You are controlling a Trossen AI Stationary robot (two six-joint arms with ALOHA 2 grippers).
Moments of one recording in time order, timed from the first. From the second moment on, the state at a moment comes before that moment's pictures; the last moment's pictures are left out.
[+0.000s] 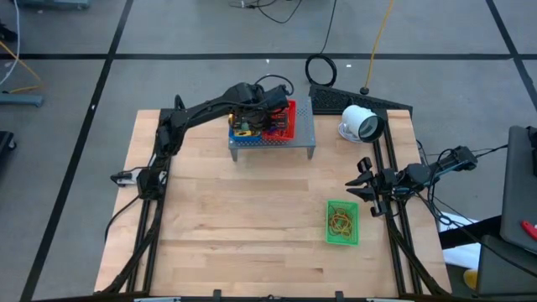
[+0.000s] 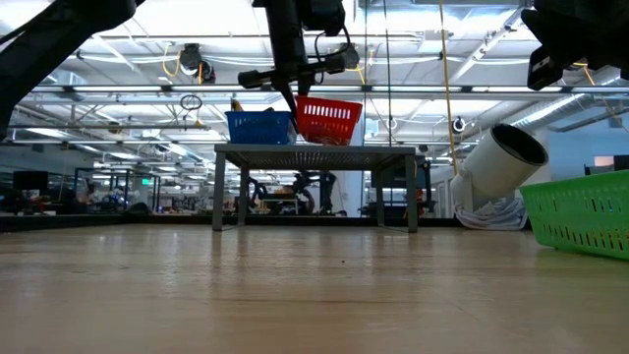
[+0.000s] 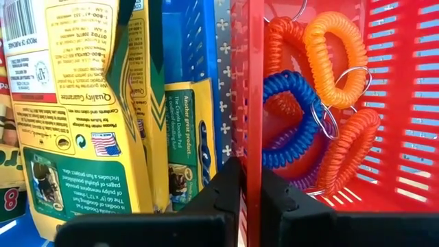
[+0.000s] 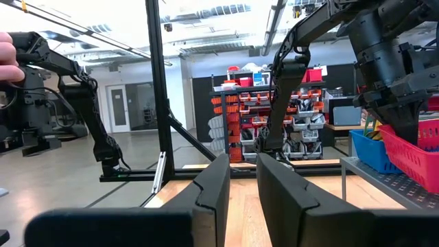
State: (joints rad) left arm 0.36 2.14 2.28 -1.41 -0.13 -1.11; right arm 0.41 0.06 0.01 0.33 0.26 0.01
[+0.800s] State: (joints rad) left arm 0.36 2.14 2.28 -1.40 -0.12 -1.09; right arm 0.41 0.06 0.01 0.33 0.26 0.01
